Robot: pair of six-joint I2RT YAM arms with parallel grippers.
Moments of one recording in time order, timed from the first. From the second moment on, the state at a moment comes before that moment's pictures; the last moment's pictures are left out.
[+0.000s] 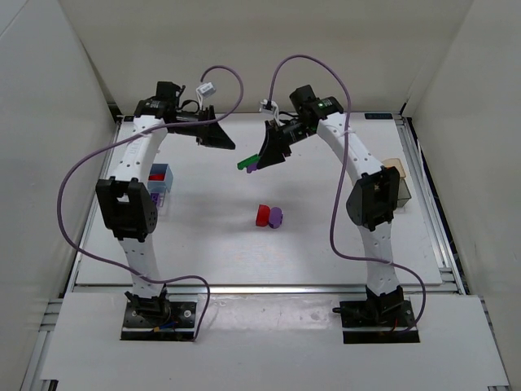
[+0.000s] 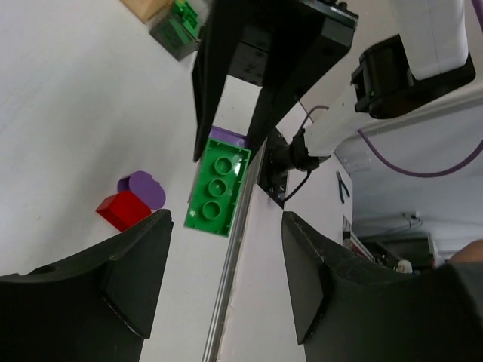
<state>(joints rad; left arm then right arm) -0.09 1.99 2.00 -1.03 1.32 0.13 0.46 2.24 2.30 -1.21 -1.25 -0.59</state>
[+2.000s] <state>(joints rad) -0.20 2.01 2.02 -1.28 1.27 0.57 0.46 2.22 2.25 -1.21 -1.33 -0.56</state>
